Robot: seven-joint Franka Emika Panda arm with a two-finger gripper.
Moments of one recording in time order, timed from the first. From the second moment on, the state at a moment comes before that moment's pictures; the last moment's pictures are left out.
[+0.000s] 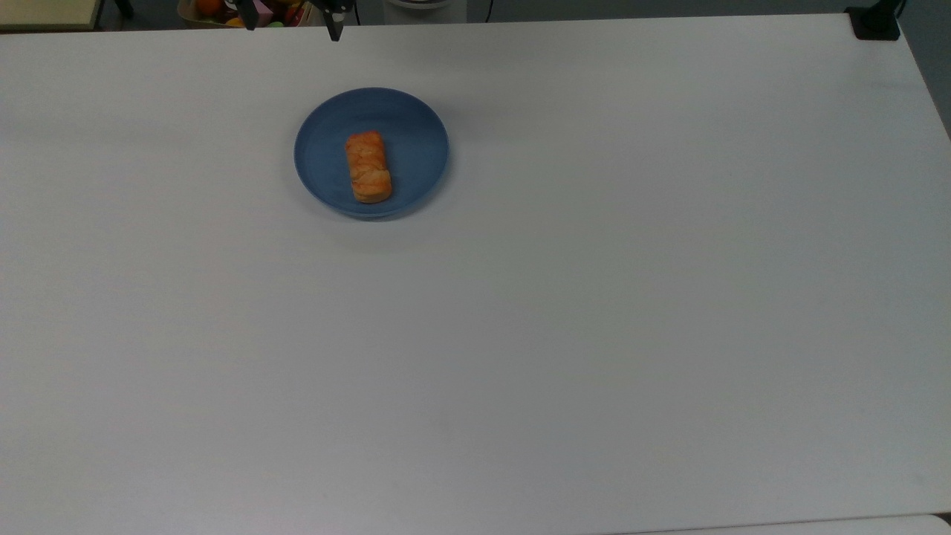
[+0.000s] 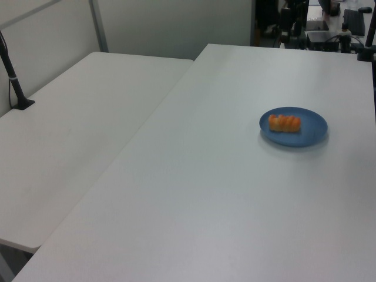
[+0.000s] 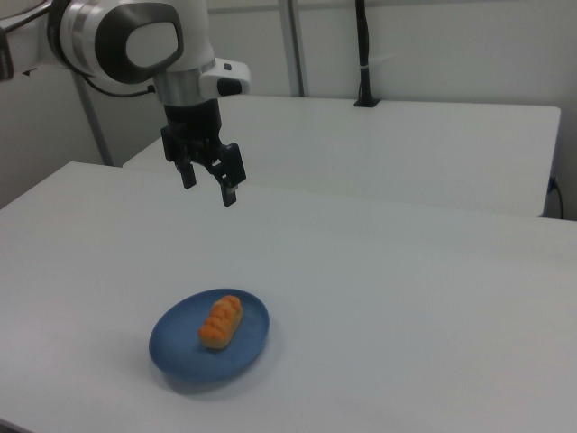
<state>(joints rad) 0.24 0.04 -0.37 -1.60 0.07 1.64 0.01</state>
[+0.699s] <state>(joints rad) 0.24 0.04 -0.37 -1.58 0.07 1.62 0.01</state>
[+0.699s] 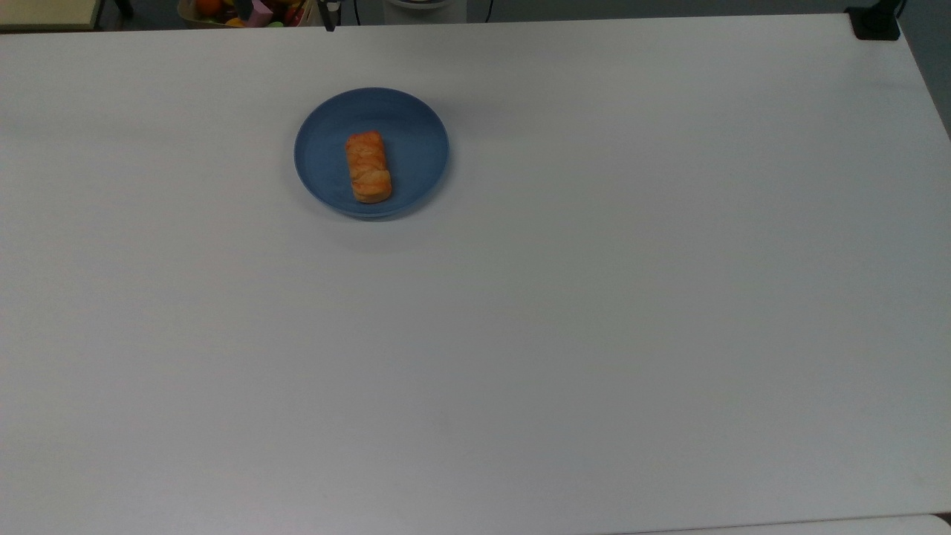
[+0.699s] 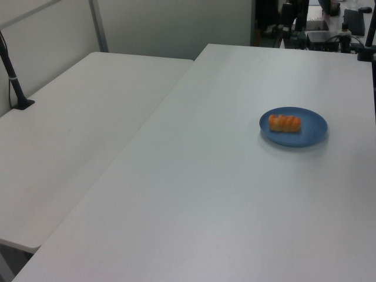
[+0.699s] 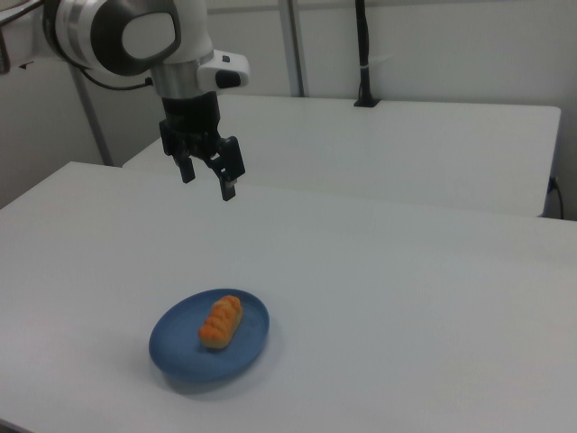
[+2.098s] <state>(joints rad) 0.25 0.24 -0.25 -2.06 -0.05 2.18 -0.05</state>
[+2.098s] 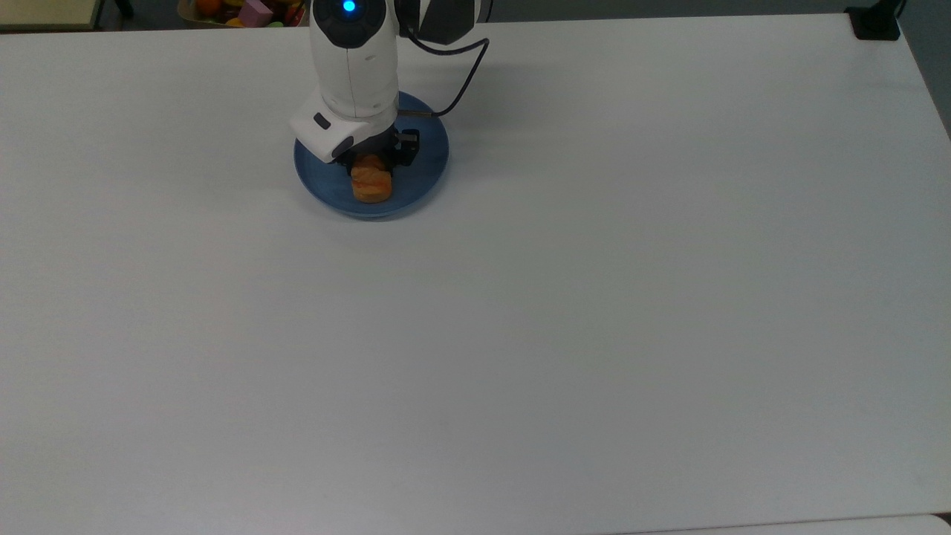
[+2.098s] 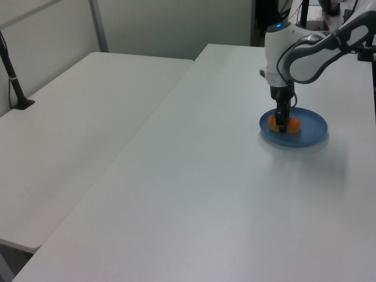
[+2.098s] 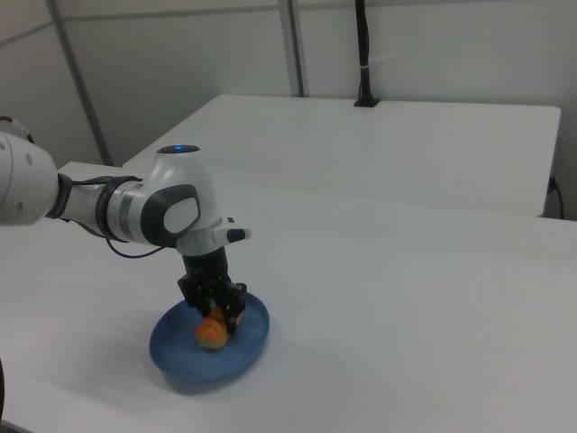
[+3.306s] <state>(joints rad) 0.00 0.45 -0.48 -1.31 0.18 1.77 -0.48</state>
